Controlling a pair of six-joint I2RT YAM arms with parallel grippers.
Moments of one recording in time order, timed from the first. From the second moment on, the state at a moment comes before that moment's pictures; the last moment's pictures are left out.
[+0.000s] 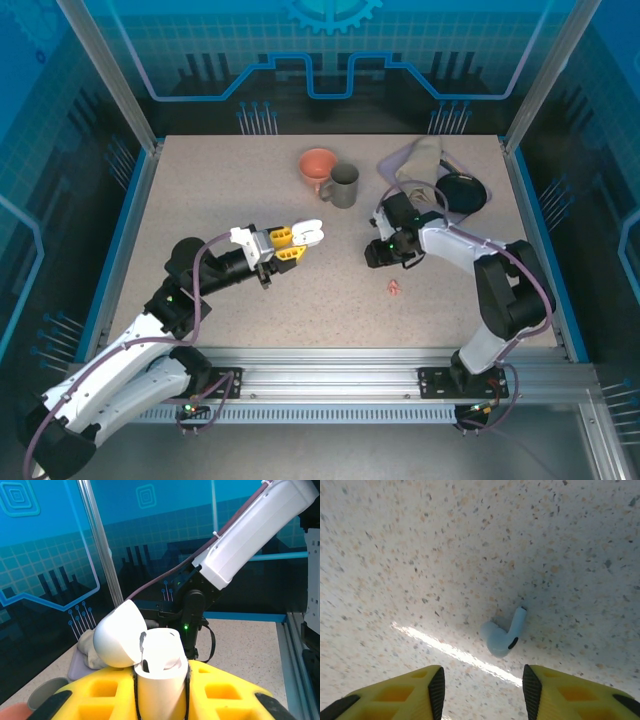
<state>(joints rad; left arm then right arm) -0.59 0.74 0.62 0.21 0.51 0.15 0.44 1.66 1.01 -0.60 -0.13 0.13</state>
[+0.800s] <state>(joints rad) -0.59 0.71 0.62 0.20 0.49 0.15 0.63 1.72 1.07 -0.63 0.24 -0.32</state>
